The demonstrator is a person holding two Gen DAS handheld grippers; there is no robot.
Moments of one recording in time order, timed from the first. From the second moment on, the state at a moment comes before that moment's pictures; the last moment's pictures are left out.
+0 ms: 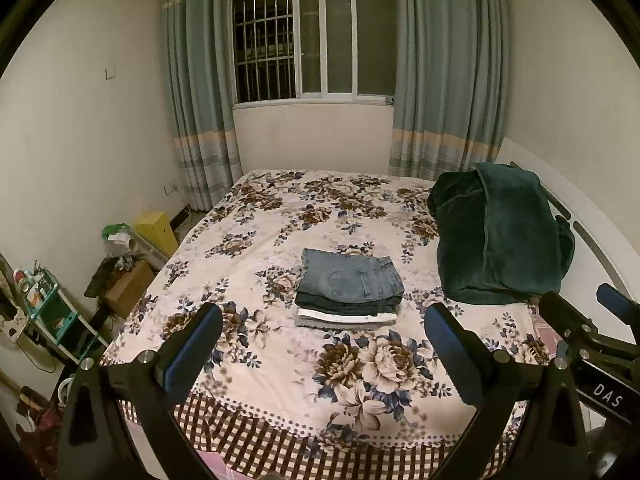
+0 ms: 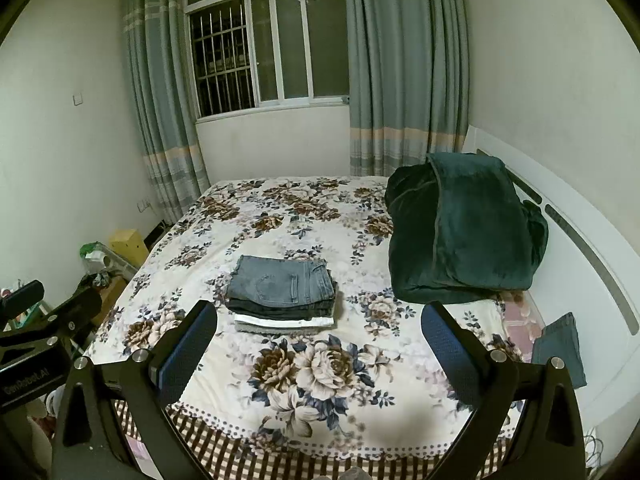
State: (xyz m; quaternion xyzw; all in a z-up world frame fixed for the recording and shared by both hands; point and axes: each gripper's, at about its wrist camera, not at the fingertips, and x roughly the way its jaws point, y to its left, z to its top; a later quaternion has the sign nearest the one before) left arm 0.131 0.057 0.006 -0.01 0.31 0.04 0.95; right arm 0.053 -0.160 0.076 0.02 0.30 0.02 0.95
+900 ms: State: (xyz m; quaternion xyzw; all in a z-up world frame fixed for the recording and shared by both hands) left arm 0.136 0.056 0.013 -0.01 0.31 0.03 0.95; right arm 0.055 -0.159 0.080 0.02 0.30 0.02 0.95
